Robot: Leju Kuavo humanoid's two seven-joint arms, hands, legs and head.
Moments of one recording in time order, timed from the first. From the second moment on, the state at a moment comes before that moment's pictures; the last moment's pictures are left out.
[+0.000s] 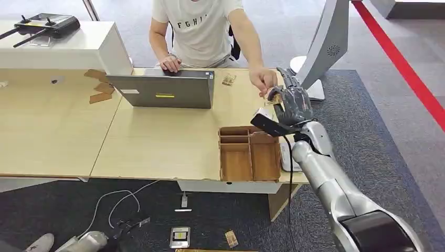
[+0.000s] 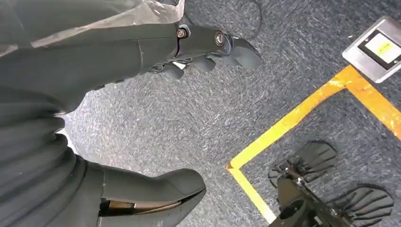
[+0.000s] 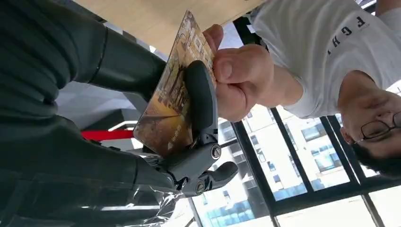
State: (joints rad) left arm -0.56 0.20 -1.51 -0.16 0.77 -0.18 0.23; right arm -0.84 -0.09 0.51 -0.52 0.82 -0.51 -0.40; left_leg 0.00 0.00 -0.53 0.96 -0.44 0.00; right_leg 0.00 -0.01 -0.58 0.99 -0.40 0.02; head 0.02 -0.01
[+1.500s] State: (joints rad) left arm -0.60 0.23 -1.52 -0.16 0.67 -0.28 0.19; right arm -1.30 -0.28 0.67 -0.65 0.95 0.10 -0.51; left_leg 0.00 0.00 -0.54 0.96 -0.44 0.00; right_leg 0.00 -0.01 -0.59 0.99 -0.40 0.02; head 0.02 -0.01
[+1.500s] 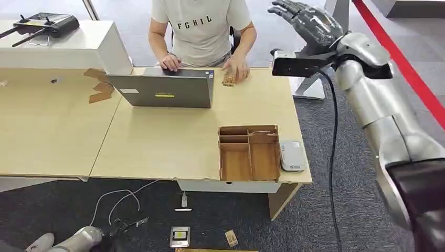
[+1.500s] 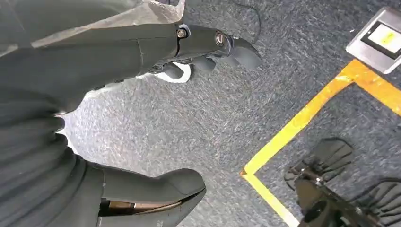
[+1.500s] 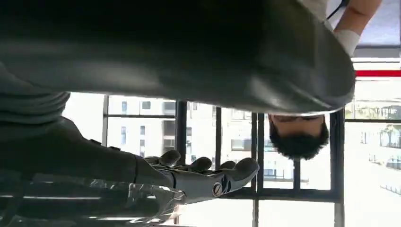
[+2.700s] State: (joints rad) left arm -0.64 0.24 -1.46 -0.17 0.36 -0.21 0.11; right arm -1.50 -0.28 0.65 -0.55 0.75 0.53 -0.33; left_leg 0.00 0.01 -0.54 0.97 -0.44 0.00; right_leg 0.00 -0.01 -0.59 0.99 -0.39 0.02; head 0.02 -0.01
